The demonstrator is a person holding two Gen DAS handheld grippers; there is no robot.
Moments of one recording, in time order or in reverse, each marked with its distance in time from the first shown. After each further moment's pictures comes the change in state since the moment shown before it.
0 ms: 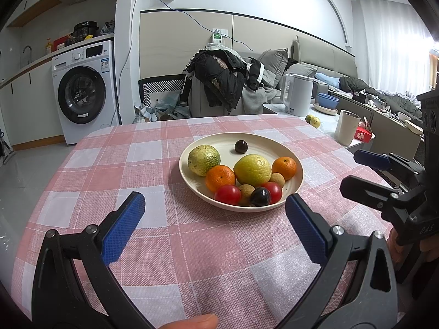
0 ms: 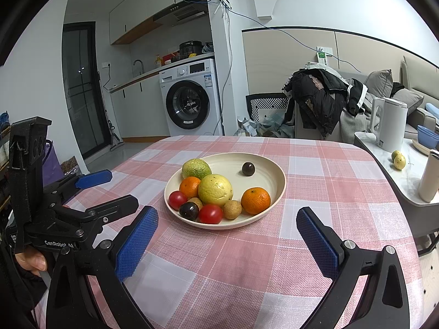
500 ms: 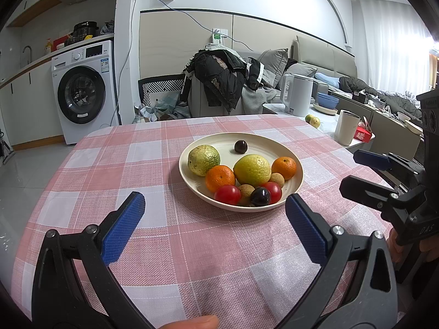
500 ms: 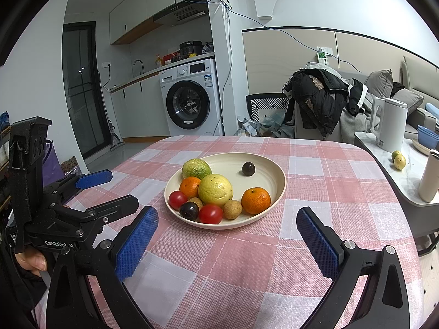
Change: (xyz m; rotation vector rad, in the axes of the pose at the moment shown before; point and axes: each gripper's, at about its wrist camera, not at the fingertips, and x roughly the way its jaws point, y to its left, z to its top) left arm 0.000 0.000 0.000 -0.001 -0.001 -0.002; right arm 0.000 0.000 0.000 0.000 0.001 0.000
